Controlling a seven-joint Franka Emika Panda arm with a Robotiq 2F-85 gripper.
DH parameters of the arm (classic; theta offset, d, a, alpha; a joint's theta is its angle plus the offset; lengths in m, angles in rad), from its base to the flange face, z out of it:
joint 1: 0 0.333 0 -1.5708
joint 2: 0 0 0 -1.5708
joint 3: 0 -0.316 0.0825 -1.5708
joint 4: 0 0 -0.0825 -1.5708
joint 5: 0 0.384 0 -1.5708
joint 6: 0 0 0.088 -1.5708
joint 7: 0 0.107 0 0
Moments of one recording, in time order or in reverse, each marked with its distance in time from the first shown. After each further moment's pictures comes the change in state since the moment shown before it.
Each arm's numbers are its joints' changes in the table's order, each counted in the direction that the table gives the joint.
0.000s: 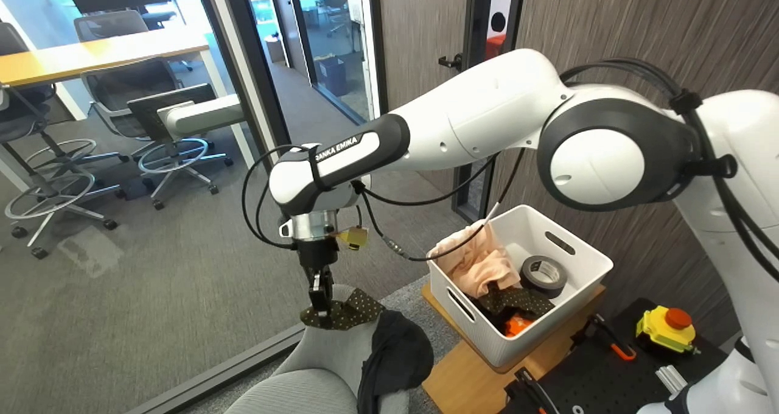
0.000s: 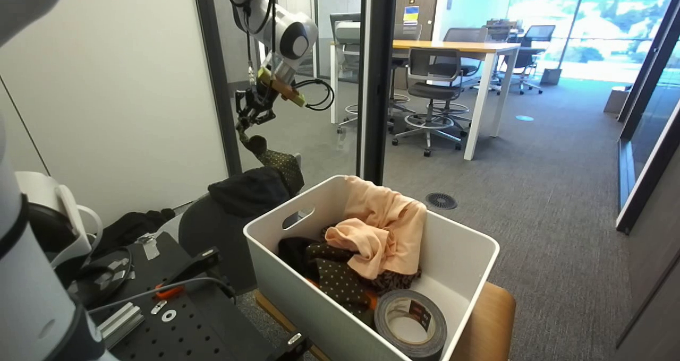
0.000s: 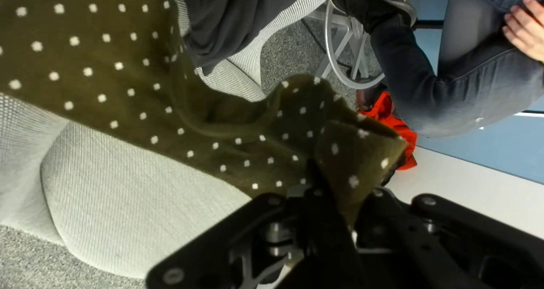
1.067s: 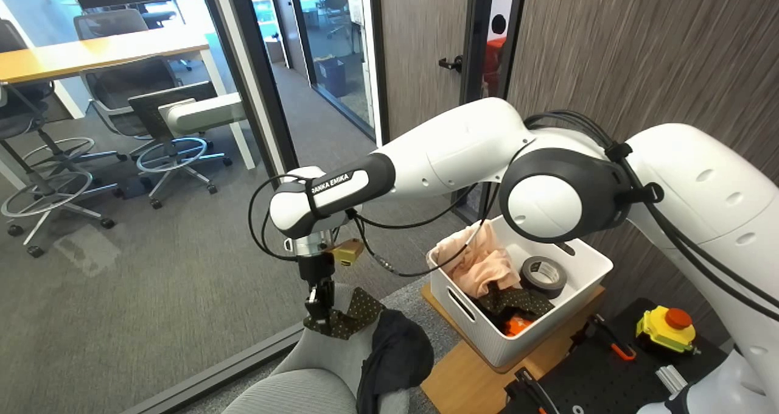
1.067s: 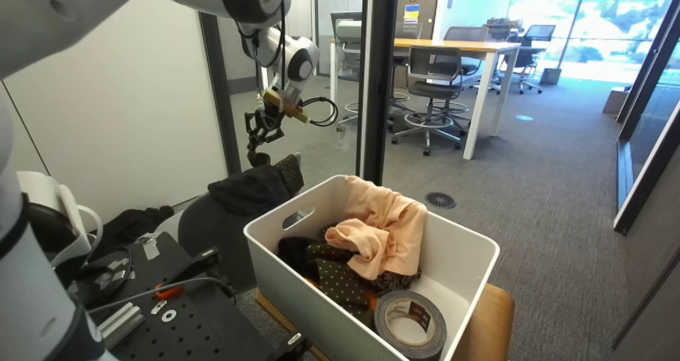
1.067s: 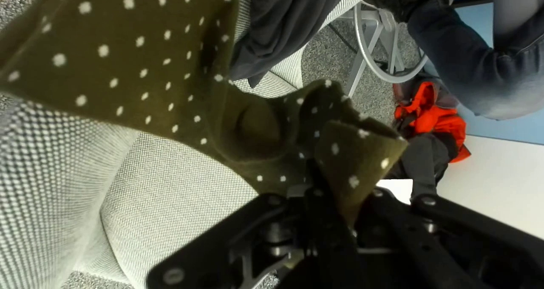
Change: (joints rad) arm 0.026 0.195 0.000 0.194 -0.101 0.001 0.170
